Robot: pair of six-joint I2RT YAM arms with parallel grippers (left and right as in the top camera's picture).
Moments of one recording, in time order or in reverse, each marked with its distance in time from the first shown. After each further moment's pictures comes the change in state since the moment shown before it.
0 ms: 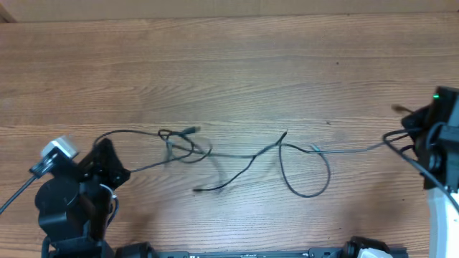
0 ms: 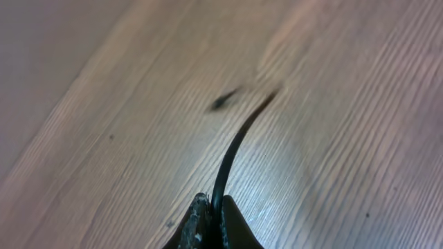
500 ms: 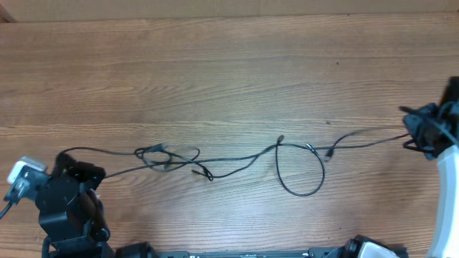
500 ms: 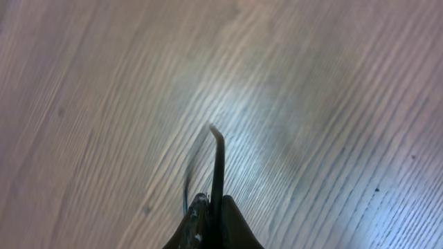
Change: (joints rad) left arm 0.010 -0.002 0.000 -0.027 -0.460 -0.063; right arm -0.178 0.227 0.000 0.009 -0.207 -0.043
